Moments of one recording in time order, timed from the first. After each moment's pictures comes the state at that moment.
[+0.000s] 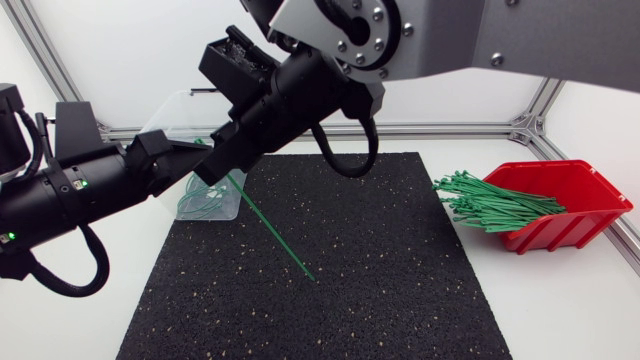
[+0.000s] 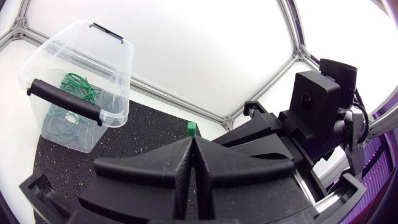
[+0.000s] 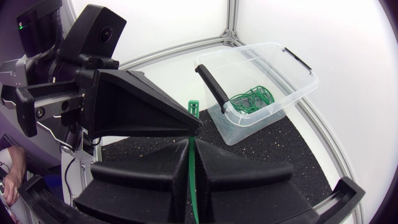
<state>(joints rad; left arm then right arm) -0.35 0.93 0.63 0.04 0.31 -0.68 0.87 1.81 1.67 -0.62 -0.29 -0.15</state>
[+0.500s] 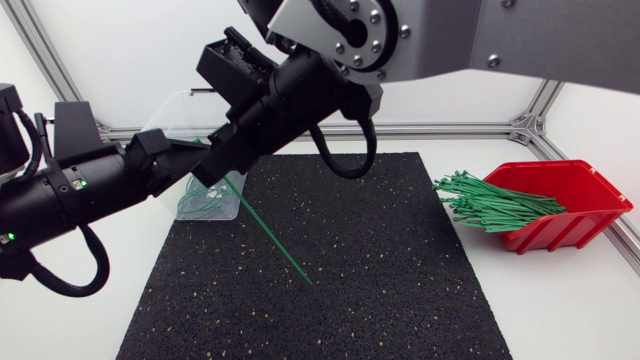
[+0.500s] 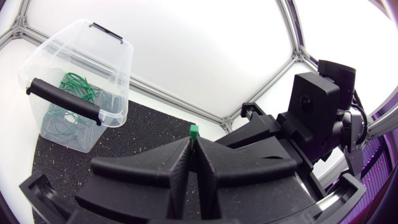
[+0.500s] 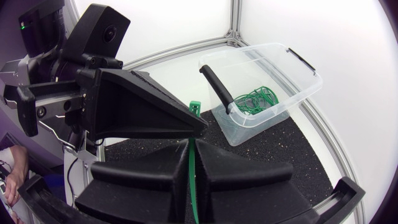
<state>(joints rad) -0.35 0.93 0.63 0.05 0.31 -0.69 0.87 1.81 1.67 -0.62 -0.31 -0.15</state>
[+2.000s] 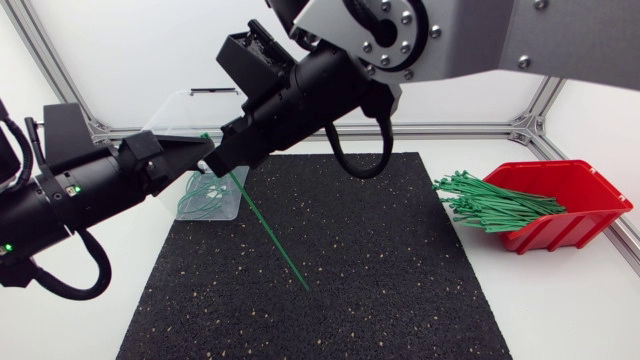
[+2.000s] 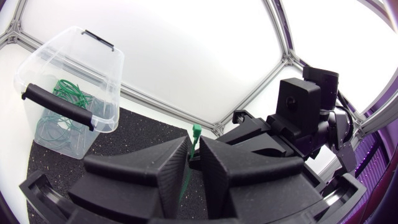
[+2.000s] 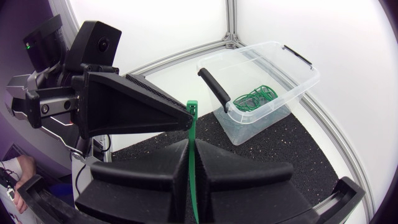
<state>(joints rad) -0.35 0.90 0.58 0.14 0.32 -0.70 0.83 1.76 1.61 -0.58 -0.36 -0.10</state>
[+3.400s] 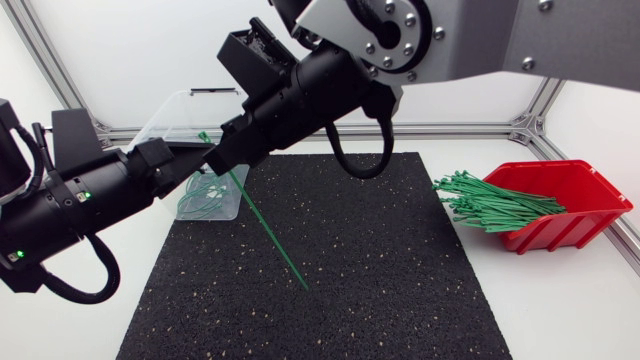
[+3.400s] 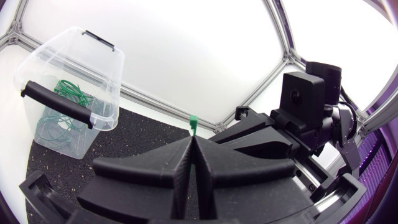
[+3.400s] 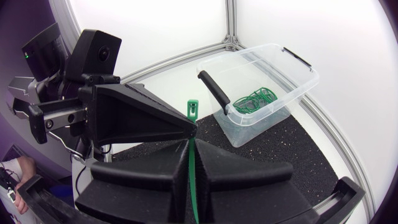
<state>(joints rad) -0.40 0.90 0.56 0.17 0.26 -0.70 0.83 1.75 1.60 -0.56 -0.36 -0.10</state>
